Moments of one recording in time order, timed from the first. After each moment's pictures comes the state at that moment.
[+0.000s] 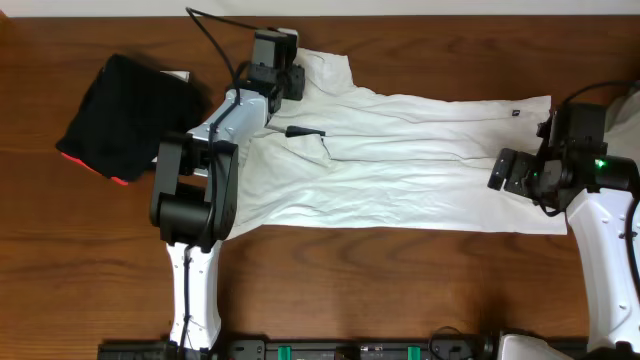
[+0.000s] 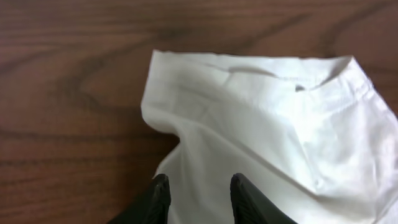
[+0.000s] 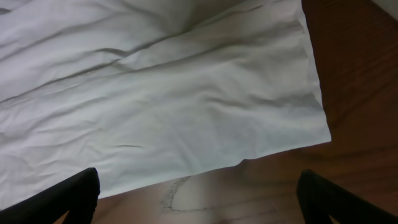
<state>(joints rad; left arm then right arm) -0.24 2.28 1.63 -0.14 0.03 -0.07 -0.15 1.35 1.10 -0.97 0.05 0.22</state>
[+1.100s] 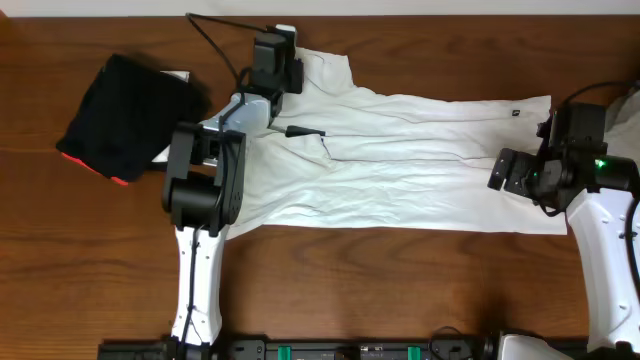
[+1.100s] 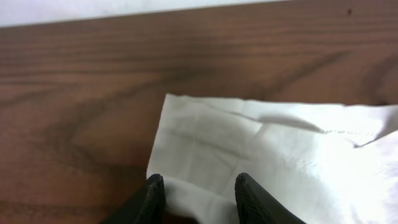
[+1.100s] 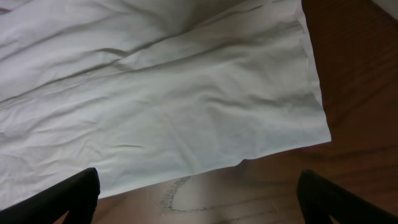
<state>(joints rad) -0.22 2.43 1.68 0.10 0.01 -0.07 -0.15 1.35 1.10 -0.97 0.05 0.22</state>
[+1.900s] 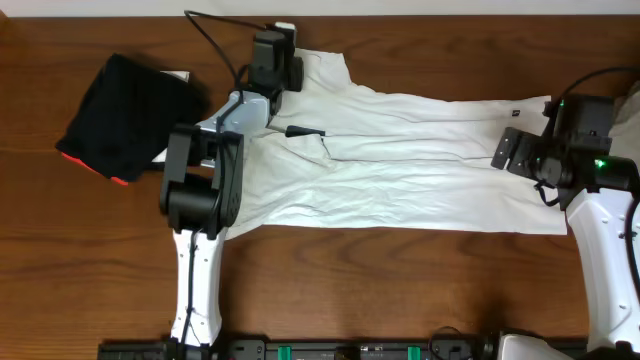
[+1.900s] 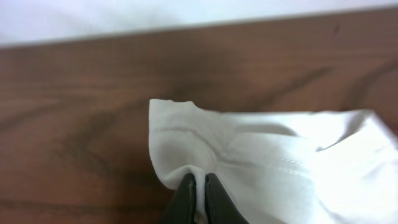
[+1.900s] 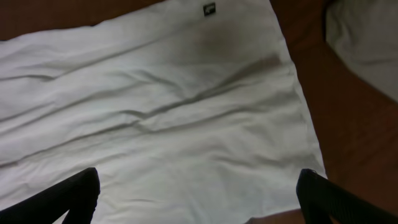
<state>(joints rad) -0.22 2.38 1.68 0.08 0.01 -0.07 -0.15 1.35 1.10 -0.76 0.04 0.20</state>
